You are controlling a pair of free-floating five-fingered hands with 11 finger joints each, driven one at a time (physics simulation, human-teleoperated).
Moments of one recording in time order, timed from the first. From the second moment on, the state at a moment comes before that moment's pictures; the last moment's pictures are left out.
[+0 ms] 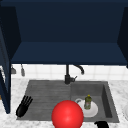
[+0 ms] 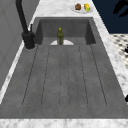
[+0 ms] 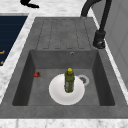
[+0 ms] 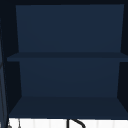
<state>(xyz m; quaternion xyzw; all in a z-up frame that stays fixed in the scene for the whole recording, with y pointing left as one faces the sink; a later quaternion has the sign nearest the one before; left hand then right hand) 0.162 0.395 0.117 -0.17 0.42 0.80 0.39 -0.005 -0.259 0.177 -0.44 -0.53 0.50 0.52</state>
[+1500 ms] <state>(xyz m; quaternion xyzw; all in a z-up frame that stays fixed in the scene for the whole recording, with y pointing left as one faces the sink) 0.197 0.387 0.107 -0.09 0.46 0.84 0.26 -0.005 -0.259 0.177 -0.44 -0.53 0.50 0.52</state>
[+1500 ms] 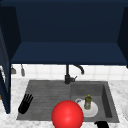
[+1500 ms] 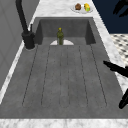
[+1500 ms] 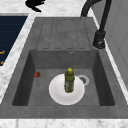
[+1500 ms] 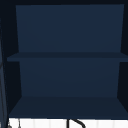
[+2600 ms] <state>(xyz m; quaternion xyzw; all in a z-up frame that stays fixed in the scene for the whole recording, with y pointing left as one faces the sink) 0.205 0.368 0.095 0.00 0.48 0.86 0.19 -0.005 -0.259 0.177 -0.44 -0.53 0.50 0.52</state>
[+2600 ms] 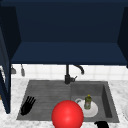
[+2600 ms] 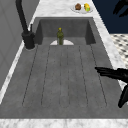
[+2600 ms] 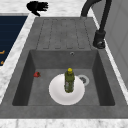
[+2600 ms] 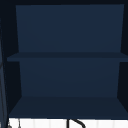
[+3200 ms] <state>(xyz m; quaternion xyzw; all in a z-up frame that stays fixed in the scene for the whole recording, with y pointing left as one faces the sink) 0.209 0.356 0.093 0.08 0.49 0.85 0.17 -0.005 -0.259 0.177 -0.44 -0.53 0.50 0.52</state>
